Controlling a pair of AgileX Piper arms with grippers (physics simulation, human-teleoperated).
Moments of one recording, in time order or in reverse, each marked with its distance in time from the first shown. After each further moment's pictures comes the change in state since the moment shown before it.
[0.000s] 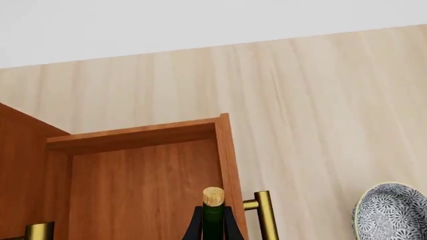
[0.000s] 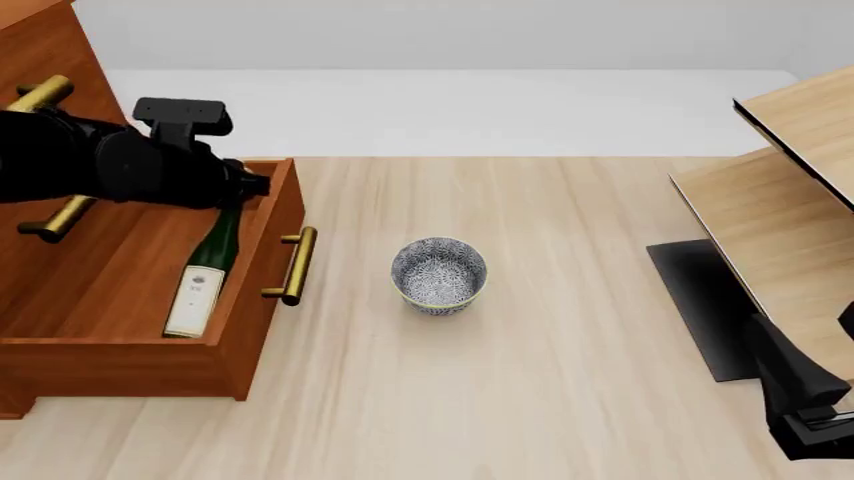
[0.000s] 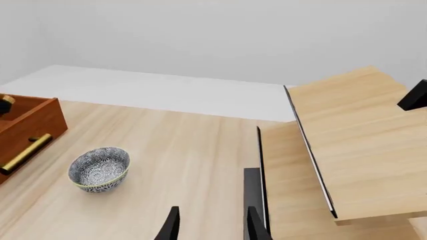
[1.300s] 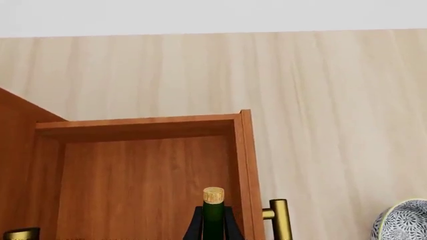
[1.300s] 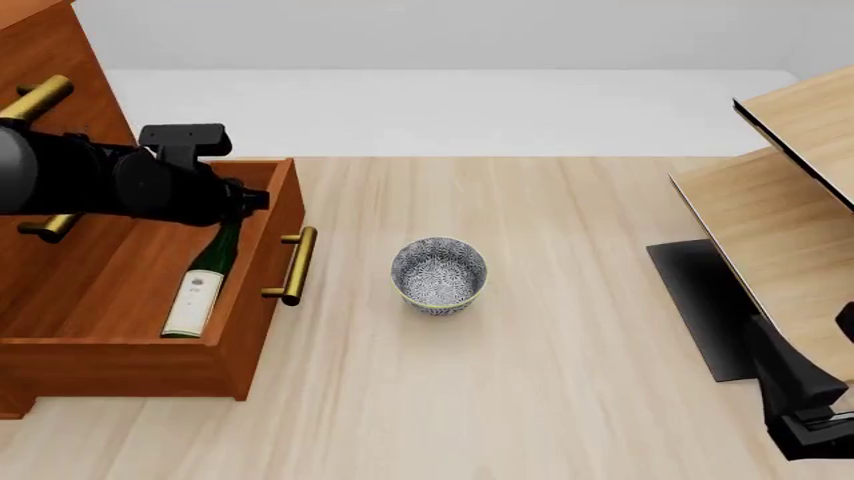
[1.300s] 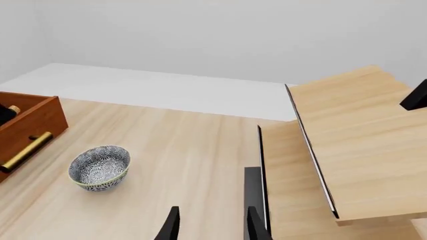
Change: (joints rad) left arm 0.038 0.095 0.010 -0.067 0.016; right arm 0.004 0.009 0.001 -0.004 -0.003
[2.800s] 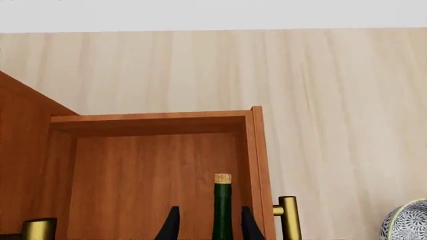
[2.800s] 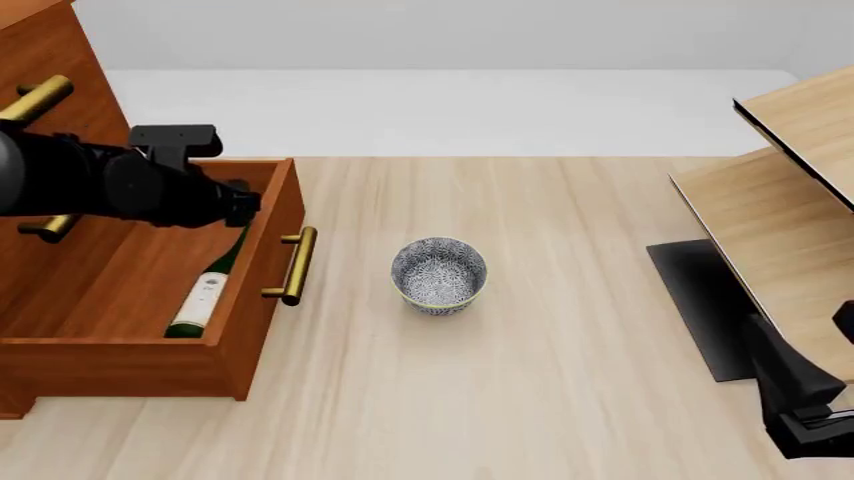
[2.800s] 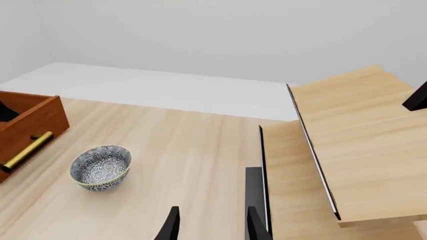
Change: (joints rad) left arm 0.020 -0.016 0.012 0.013 -0.045; right arm 0.005 0.014 0.000 -0.011 0.001
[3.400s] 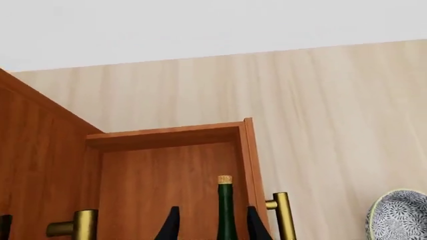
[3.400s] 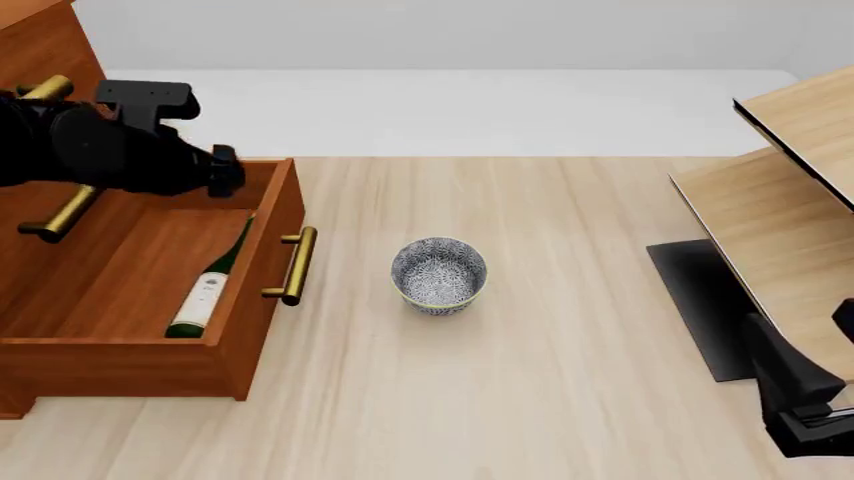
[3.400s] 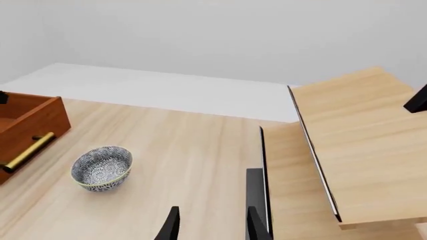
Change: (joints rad) left arm 0.013 -0.130 -0.035 0.095 0.132; right arm 0.005 0.006 -0.002 -0.008 0.000
